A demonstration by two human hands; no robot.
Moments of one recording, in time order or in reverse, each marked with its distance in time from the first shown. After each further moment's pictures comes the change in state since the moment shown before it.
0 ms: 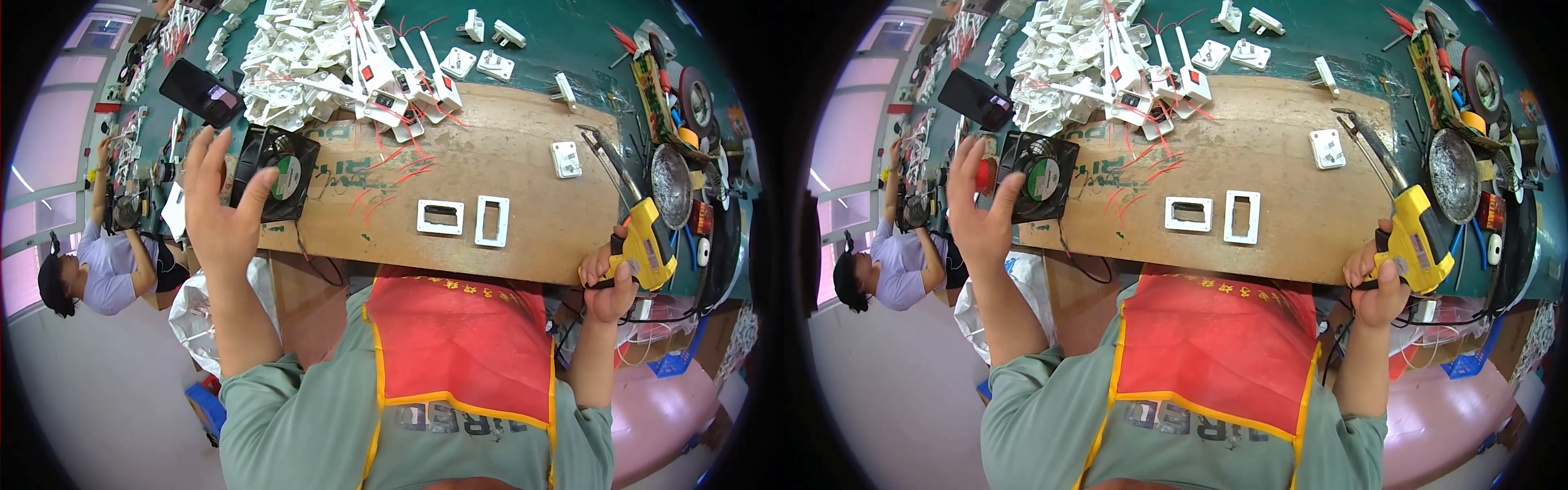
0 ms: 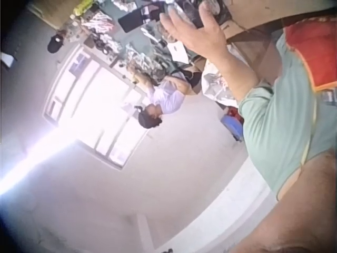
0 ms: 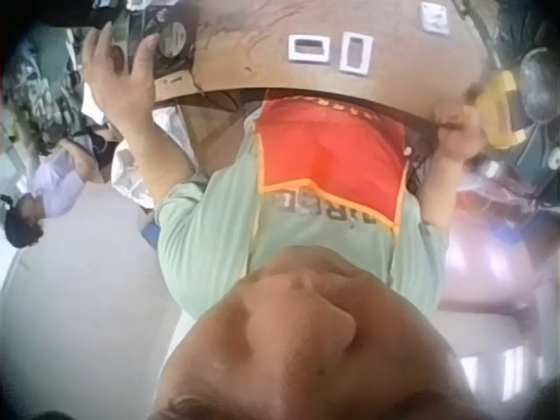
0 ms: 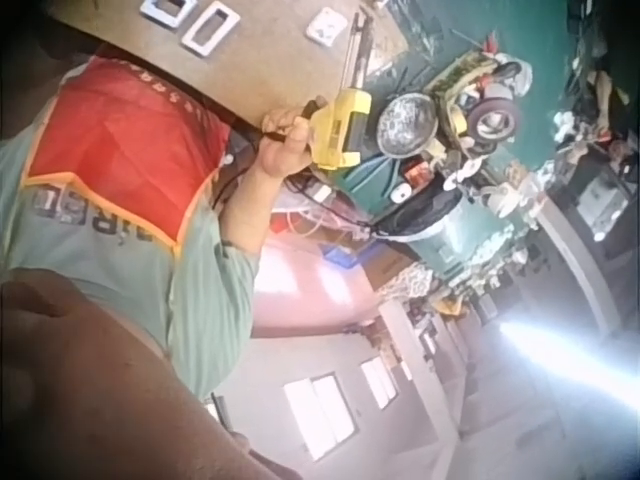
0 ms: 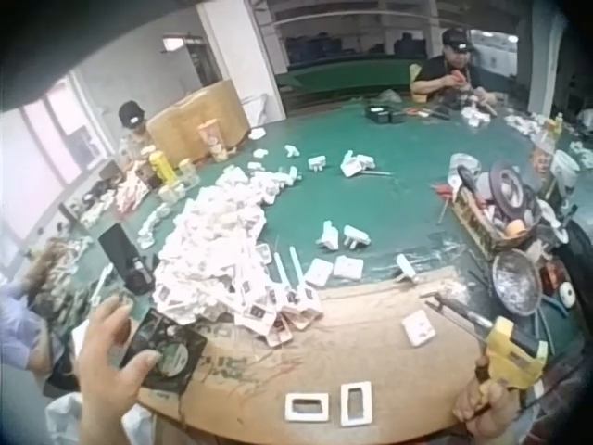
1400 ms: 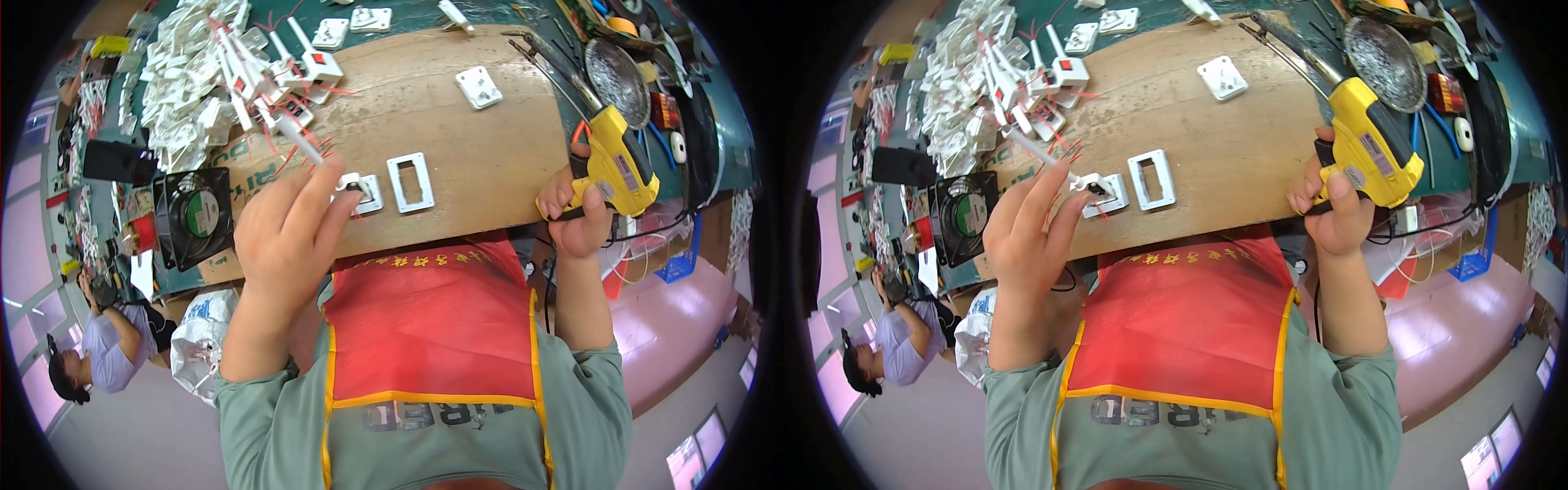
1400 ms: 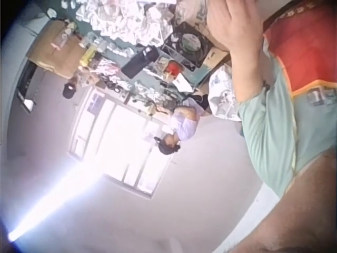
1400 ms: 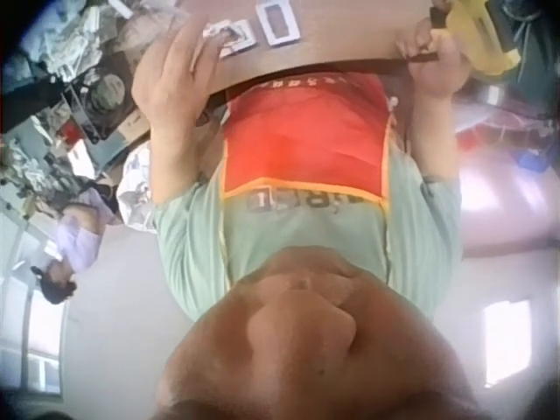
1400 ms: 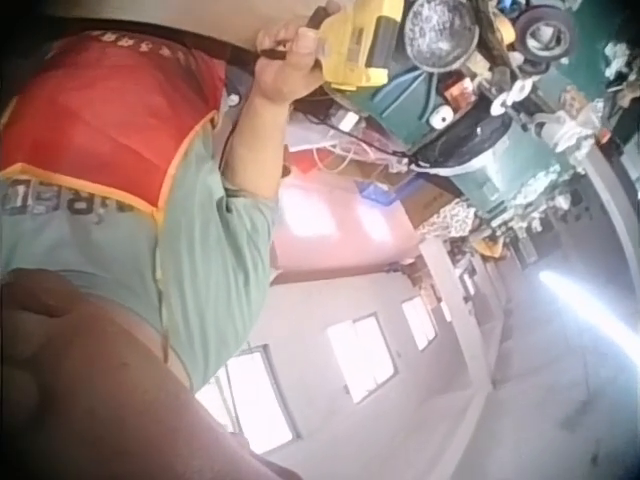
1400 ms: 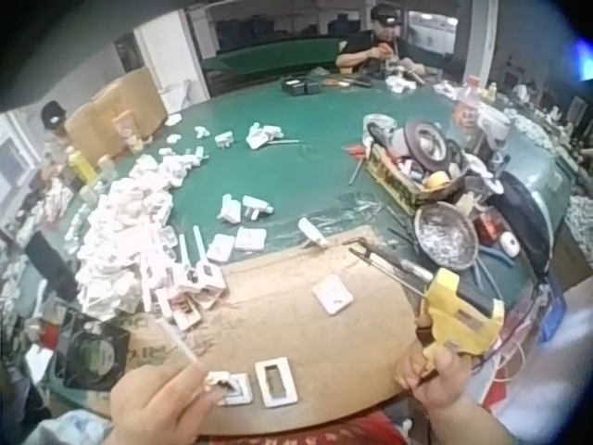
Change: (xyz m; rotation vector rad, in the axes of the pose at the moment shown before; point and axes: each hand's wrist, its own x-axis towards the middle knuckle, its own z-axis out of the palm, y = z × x) left_hand -0.026 0.111 0.075 -0.314 -0.231 0.443; right_hand -0.004 0.004 0.004 0.011 0.036 -0.101
